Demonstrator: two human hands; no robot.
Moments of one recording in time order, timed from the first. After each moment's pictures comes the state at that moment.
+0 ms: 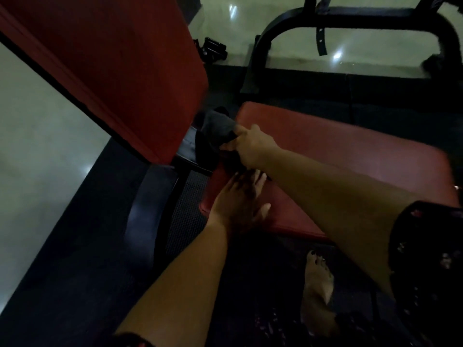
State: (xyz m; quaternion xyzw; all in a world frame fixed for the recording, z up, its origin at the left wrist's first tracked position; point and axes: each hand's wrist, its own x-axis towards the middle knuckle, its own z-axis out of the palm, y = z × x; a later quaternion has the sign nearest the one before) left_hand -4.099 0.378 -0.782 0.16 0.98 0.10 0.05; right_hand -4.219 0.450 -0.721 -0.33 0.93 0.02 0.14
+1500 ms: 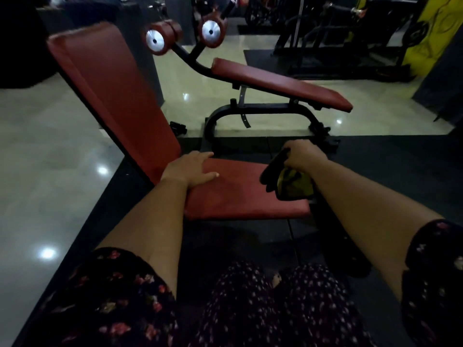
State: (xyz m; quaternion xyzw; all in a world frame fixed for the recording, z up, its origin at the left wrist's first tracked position) left_hand -3.970 0.382 -0.466 0.13 0.99 0.08 0.05; right_hand -3.974 0.681 -0.438 0.00 0.99 -0.12 0.02
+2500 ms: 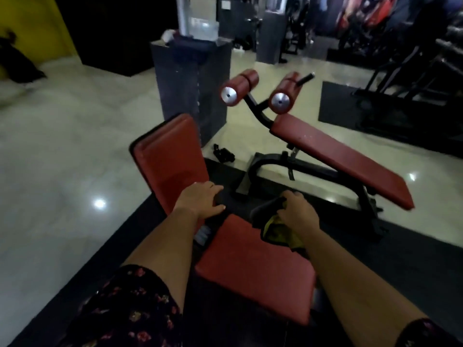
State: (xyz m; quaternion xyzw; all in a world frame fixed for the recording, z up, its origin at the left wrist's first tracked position) left_hand -4.068 0.353 -0.256 -0.02 1.00 0.05 0.05; right_hand -4.126 0.613 -0.246 -0.12 0.98 -0.14 0.05
